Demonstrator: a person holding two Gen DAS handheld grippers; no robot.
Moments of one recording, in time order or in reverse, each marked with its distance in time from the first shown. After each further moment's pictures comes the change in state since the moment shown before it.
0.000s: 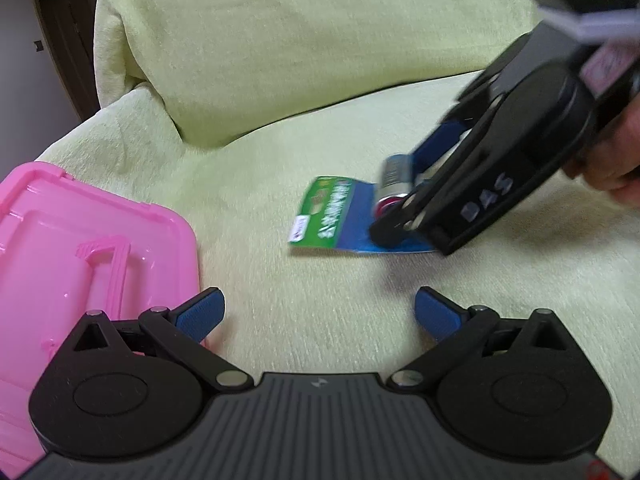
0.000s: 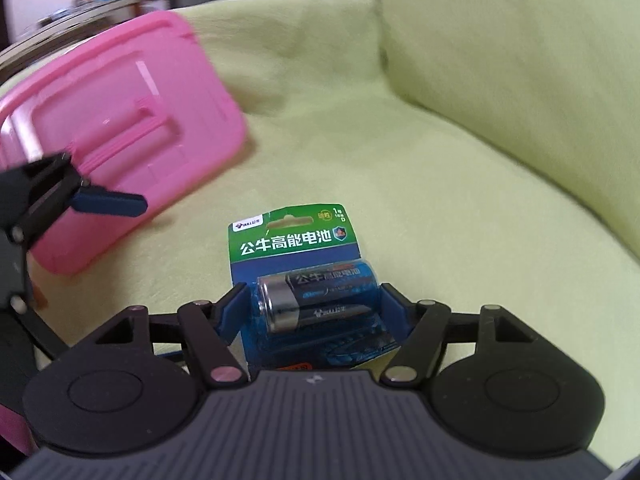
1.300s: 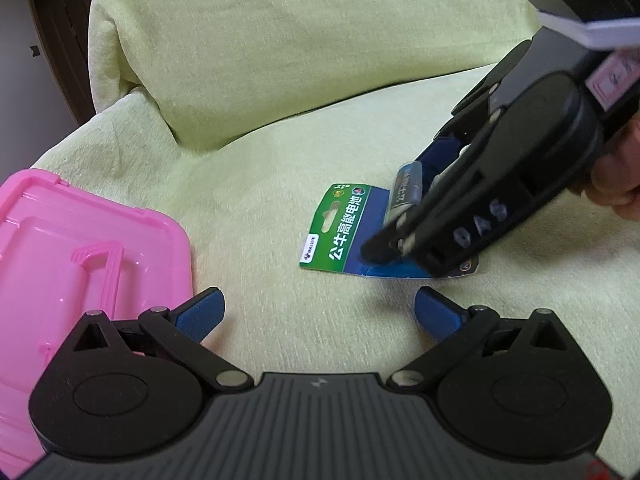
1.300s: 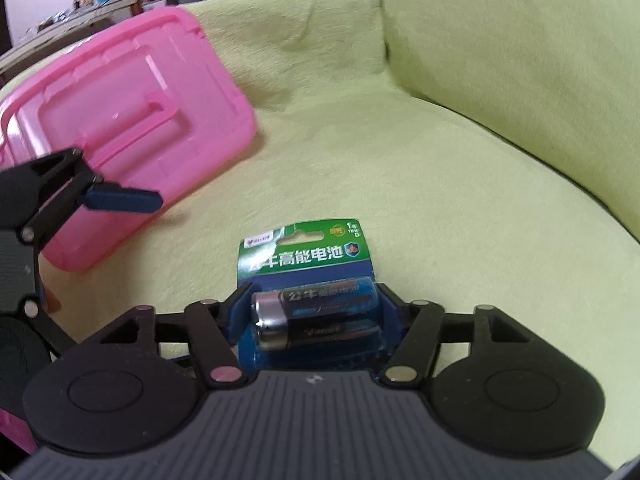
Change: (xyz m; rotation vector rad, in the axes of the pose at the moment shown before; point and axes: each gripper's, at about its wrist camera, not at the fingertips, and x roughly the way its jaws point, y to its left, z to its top) left arm 0.000 -0.005 0.002 0.014 -0.004 -0.003; right arm 0.005 0.005 -0.003 -0.027 -0.031 0.012
